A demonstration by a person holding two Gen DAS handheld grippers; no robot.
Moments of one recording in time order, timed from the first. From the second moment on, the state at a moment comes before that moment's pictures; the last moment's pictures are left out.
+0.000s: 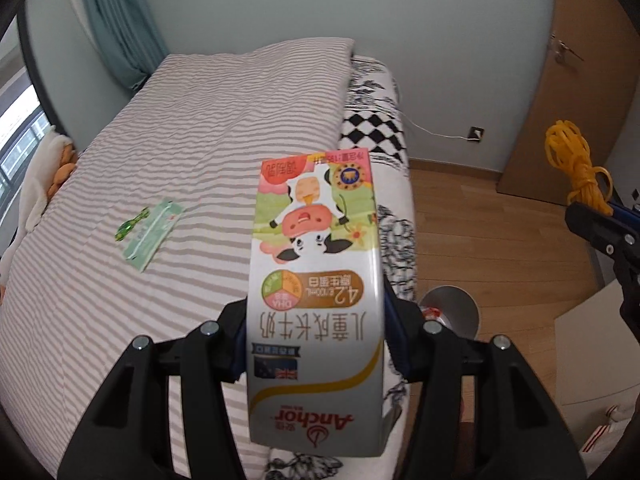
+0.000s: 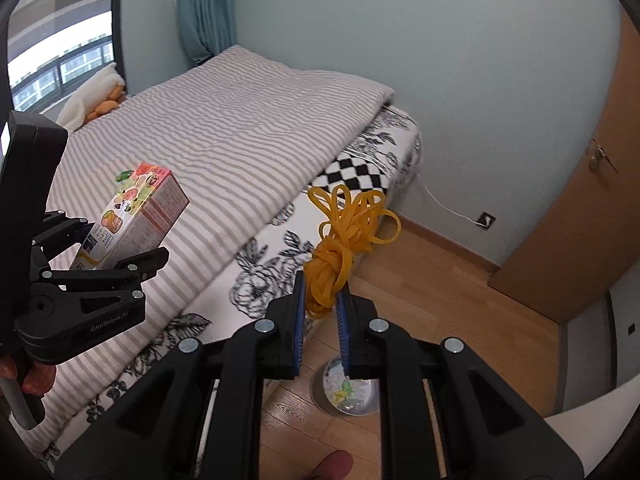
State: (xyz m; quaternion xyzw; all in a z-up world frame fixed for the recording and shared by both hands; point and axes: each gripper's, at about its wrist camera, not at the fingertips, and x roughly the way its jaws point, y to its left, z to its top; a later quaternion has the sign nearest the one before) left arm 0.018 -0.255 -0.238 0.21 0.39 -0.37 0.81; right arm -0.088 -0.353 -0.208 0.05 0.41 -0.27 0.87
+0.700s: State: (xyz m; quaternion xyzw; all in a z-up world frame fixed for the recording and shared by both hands) left arm -0.121 -0.458 -0.361 0.29 0.44 -0.43 0.73; right arm -0.224 -0.526 -0.324 0.13 0.49 -0.28 0.82
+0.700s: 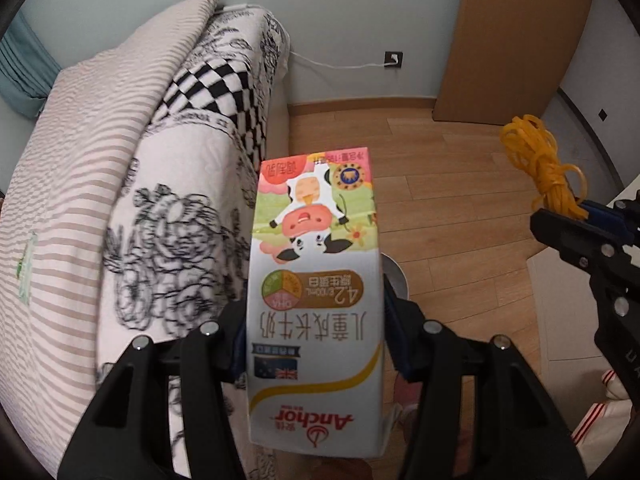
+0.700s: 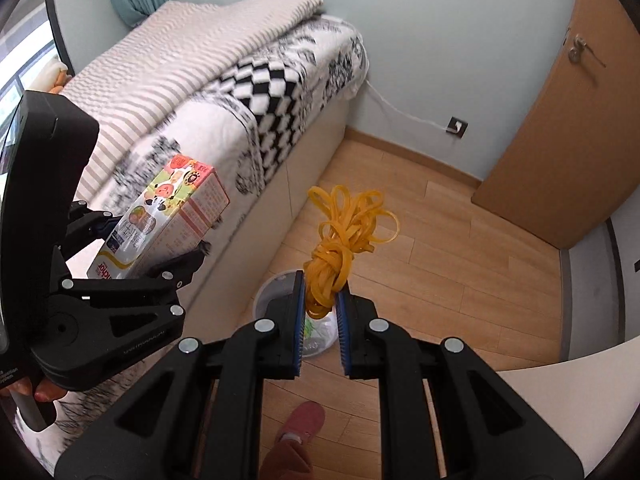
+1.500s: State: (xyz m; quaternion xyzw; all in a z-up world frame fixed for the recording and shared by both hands) left arm -0.121 -0.501 -0.469 0.32 0.47 -0.42 0.71; right arm -0.225 -0.565 -0.405 0.14 0.52 -0.24 0.81
